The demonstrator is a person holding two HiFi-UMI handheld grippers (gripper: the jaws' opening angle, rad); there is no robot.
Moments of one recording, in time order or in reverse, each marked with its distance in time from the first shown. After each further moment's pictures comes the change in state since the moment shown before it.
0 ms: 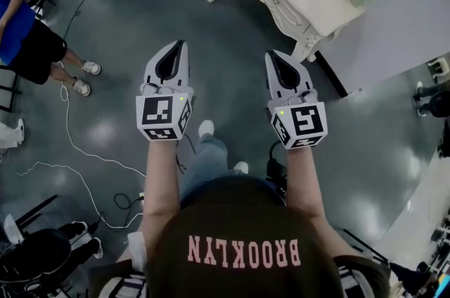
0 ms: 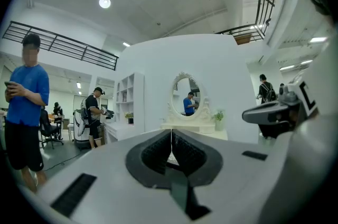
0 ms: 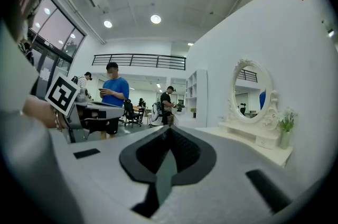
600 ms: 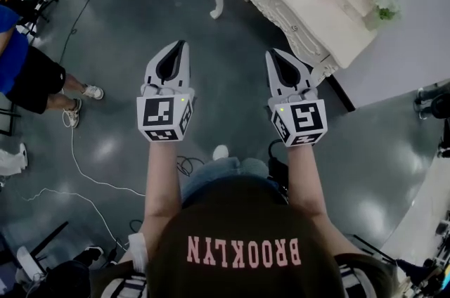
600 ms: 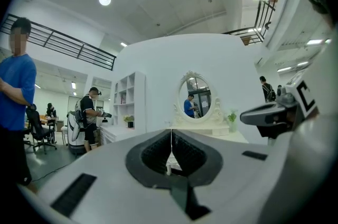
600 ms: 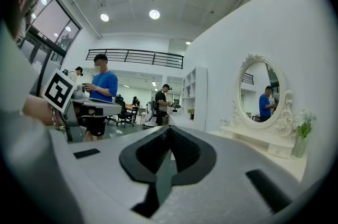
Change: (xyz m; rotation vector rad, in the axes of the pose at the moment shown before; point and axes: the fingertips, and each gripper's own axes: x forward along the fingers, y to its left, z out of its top) left arm 0.123 0.150 -0.001 0.000 -0.025 -0.047; right arm 0.193 0.005 0.009 -0.026 0.018 -0.056
